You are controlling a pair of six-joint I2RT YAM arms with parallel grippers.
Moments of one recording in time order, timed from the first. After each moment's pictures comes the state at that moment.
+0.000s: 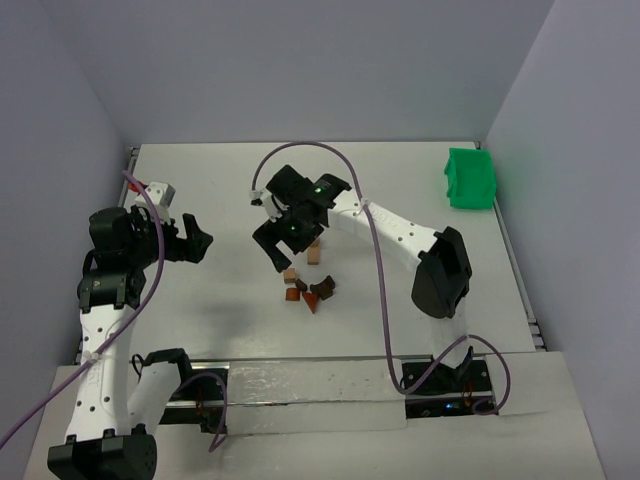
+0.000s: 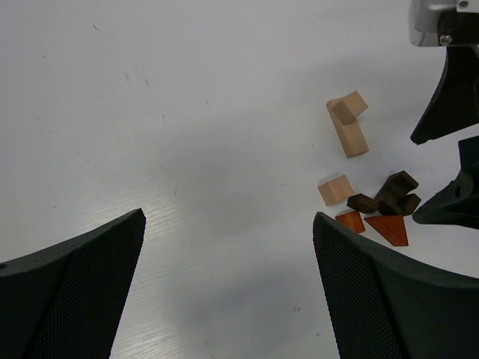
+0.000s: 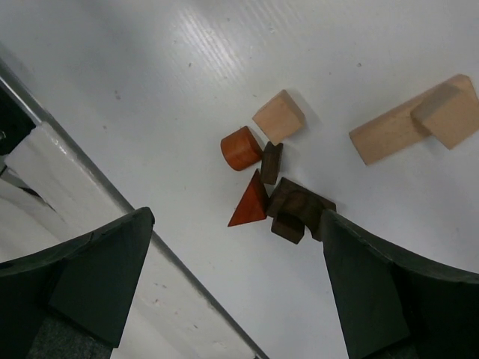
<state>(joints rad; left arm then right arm) 0.09 0.80 0.89 -0.58 0.48 0.06 0.86 1.95 1.86 -1.04 -0.20 0.02</state>
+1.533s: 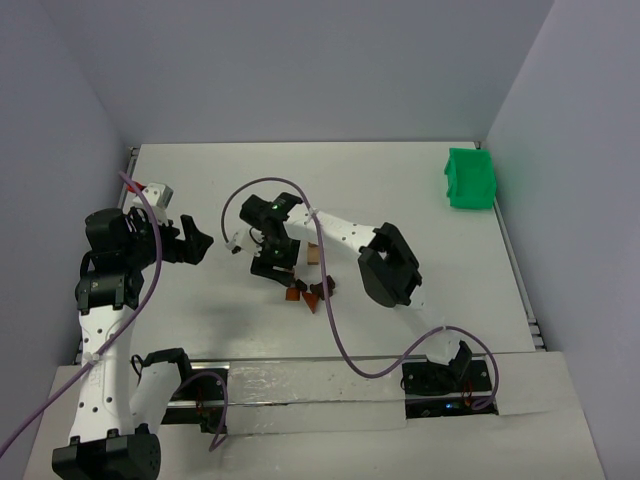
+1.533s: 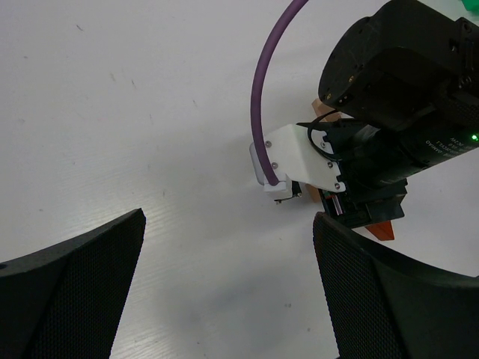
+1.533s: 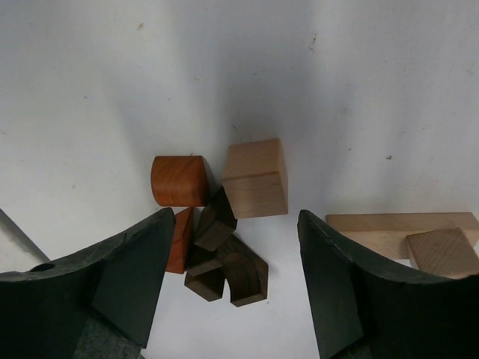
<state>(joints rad) 0.13 0.79 0.89 -0.59 0.55 0.06 0.93 2.31 2.06 -1.18 -0.15 -0.46</state>
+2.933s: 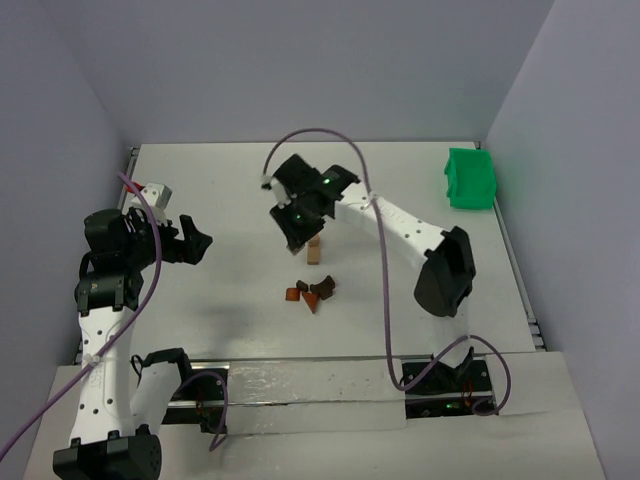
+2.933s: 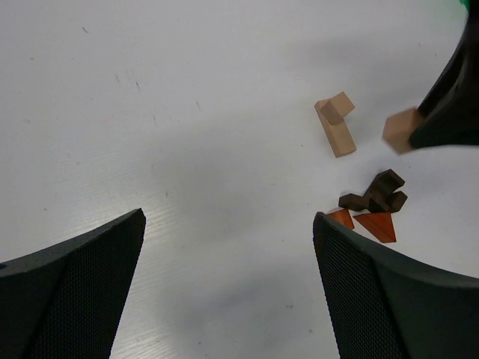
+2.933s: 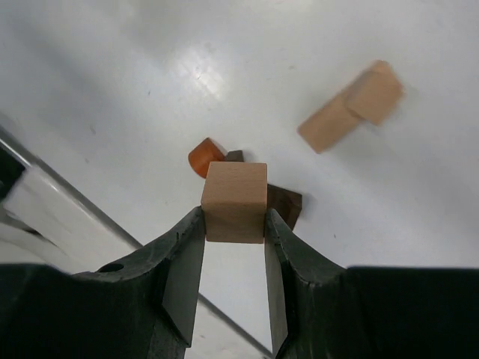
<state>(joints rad) 0.13 0.79 0.89 -0.59 0.55 0.06 0.81 1.94 1.89 -1.05 -0.11 0.10</state>
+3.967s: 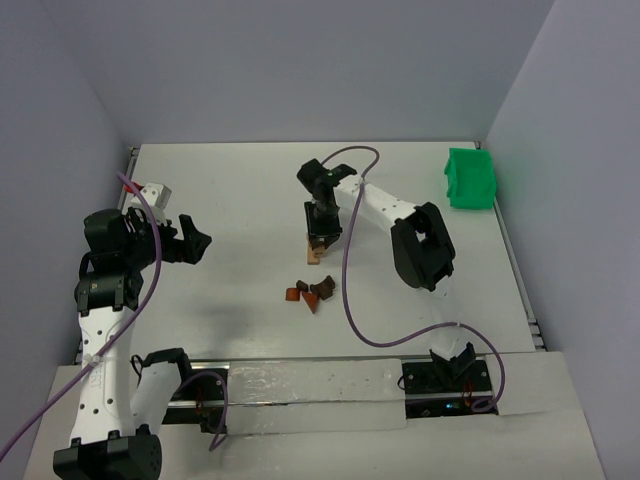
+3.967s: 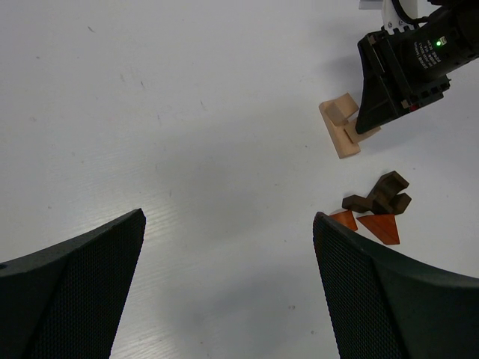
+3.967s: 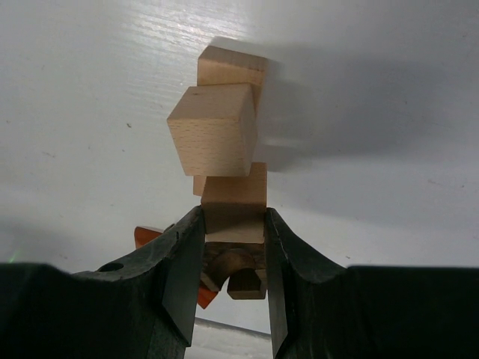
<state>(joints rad) 0.13 0.79 0.89 -0.59 0.53 0.06 0.63 2.18 1.85 -1.03 -0.06 0.54</state>
